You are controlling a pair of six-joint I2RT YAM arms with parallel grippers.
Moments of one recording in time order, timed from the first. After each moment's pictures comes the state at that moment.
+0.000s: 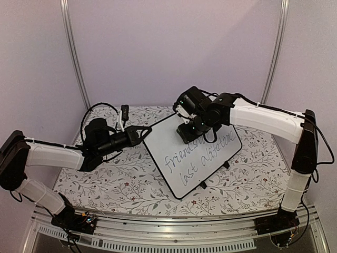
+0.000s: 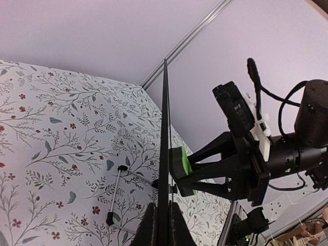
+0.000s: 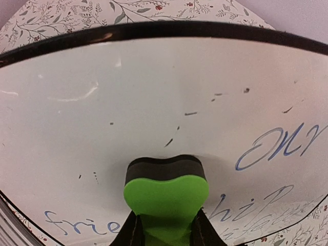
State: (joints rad) left arm -0.68 1.42 0.59 0.78 0.27 -0.72; right arm 0.92 1.87 1.73 -0.82 0.23 0.20
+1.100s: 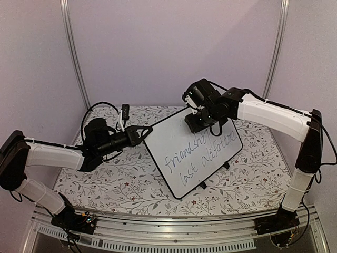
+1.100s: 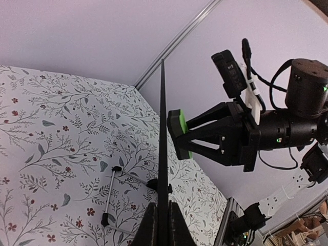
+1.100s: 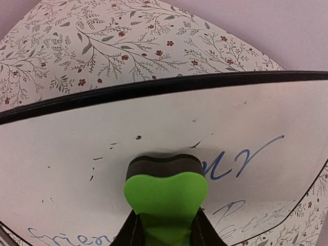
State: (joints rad) left arm -0.68 1.42 0.59 0.80 0.29 -0.71; right arm 0.87 1.81 1.70 -0.79 0.32 0.21
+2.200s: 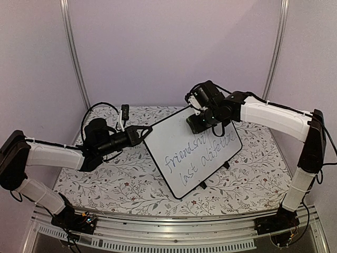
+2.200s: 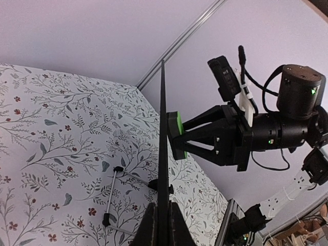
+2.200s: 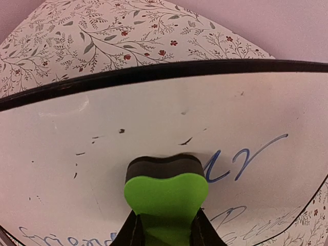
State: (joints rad) left arm -0.68 1.42 0.59 0.80 0.29 -0.72; right arm 0.83 1.79 1.60 -0.68 0.26 0.17
